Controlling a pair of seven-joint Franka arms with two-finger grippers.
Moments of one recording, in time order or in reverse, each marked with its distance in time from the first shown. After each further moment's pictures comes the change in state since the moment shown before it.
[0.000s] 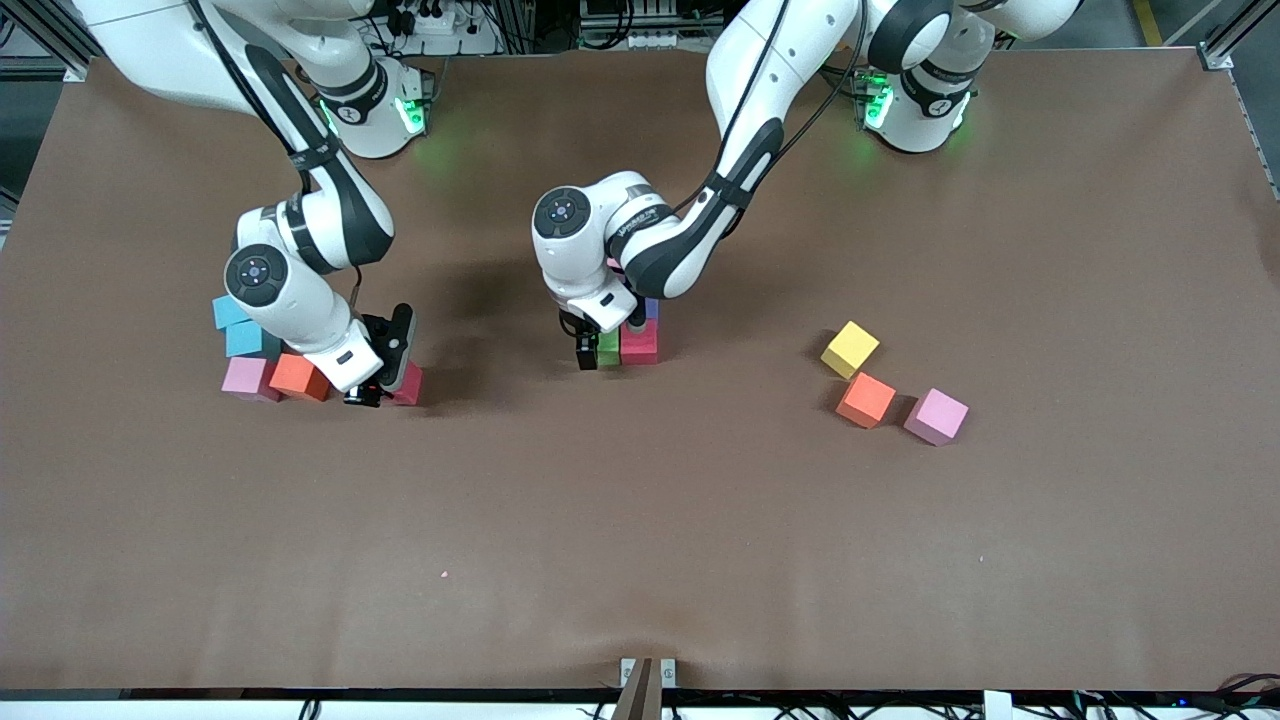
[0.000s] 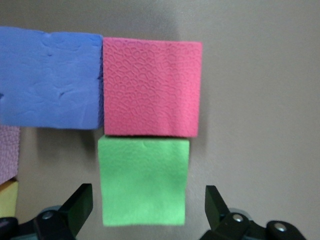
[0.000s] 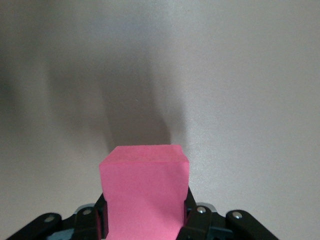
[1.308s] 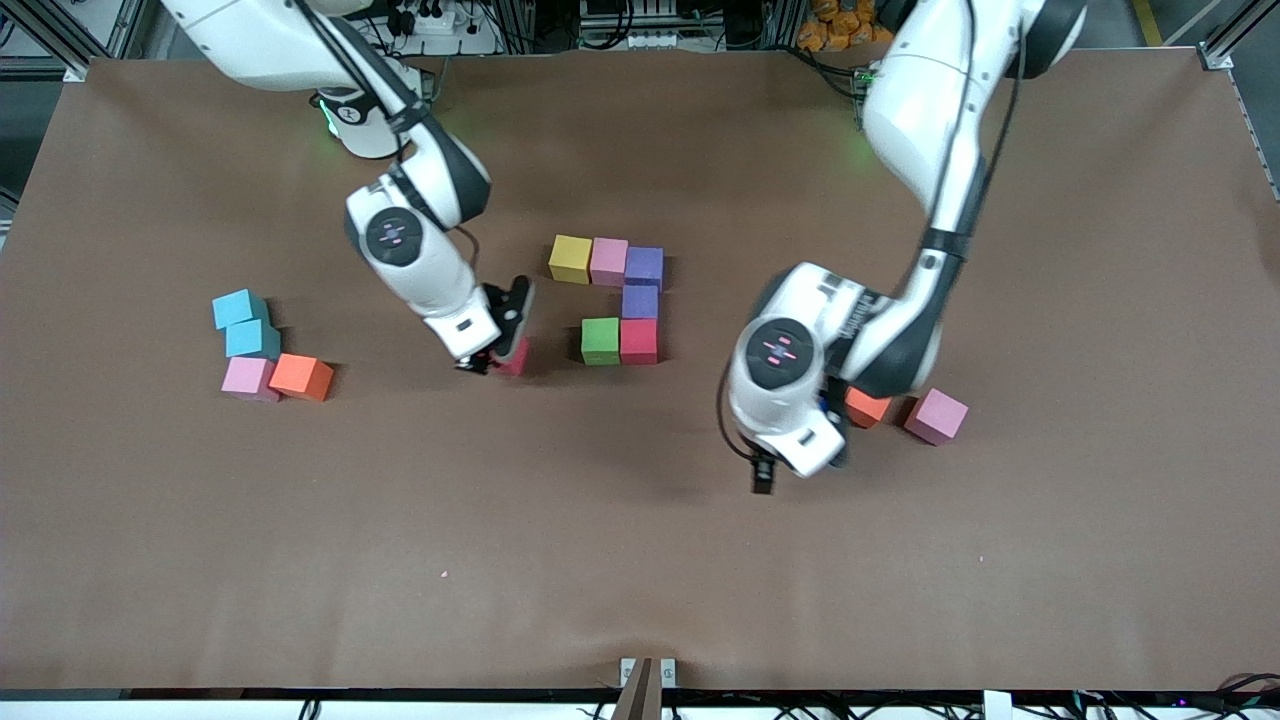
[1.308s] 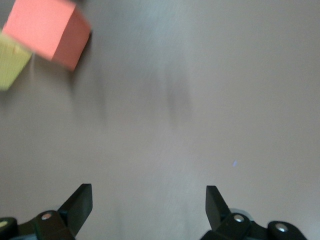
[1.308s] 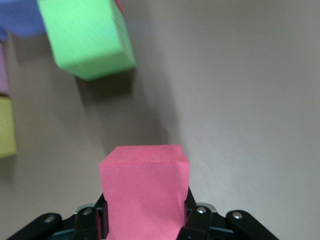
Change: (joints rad) left arm 0.449 -0.134 0.019 -0.003 0.038 -0.179 0.602; right arm 0.190 0.056 0.157 0.042 0.003 0.019 0.470
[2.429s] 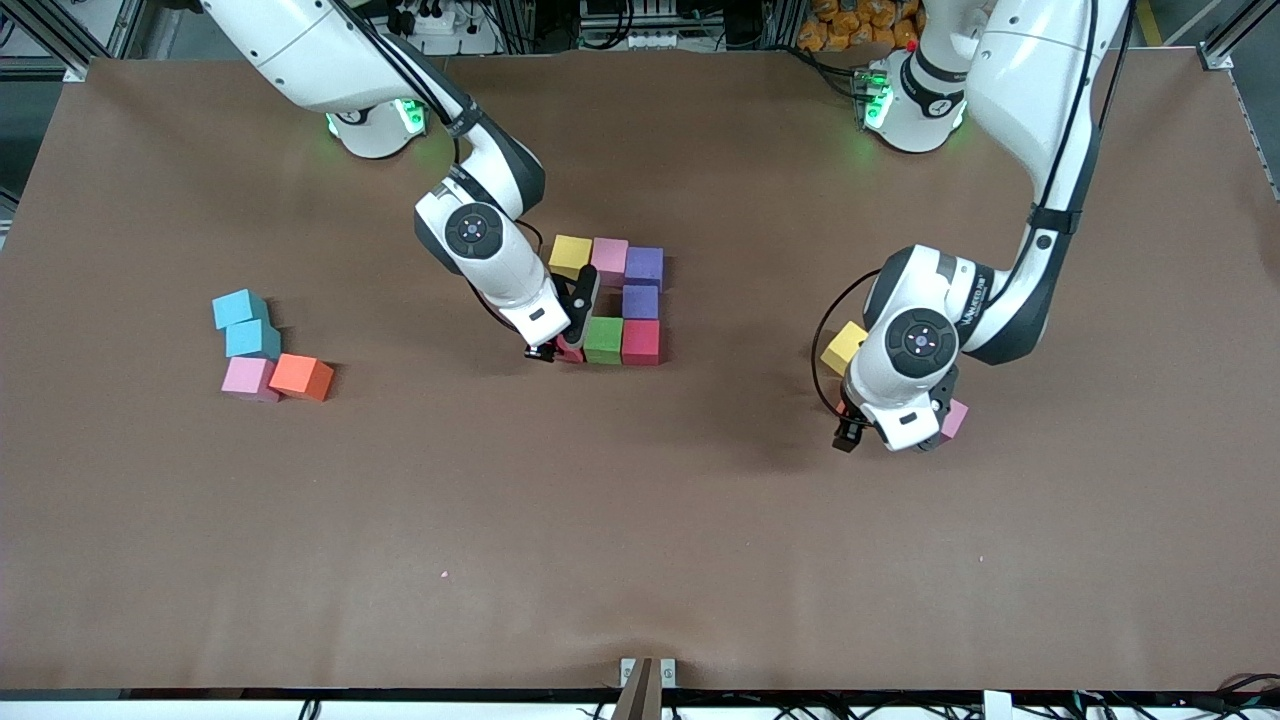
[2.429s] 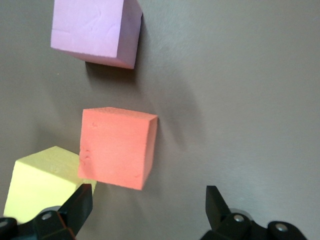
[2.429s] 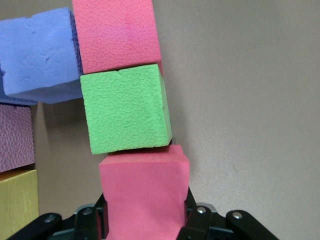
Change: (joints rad) left arm 0.189 -0.272 -0.082 -0.612 0.000 0.241 0.433; right arm 0.106 0.119 0.007 0.102 -0.053 0.027 0.094
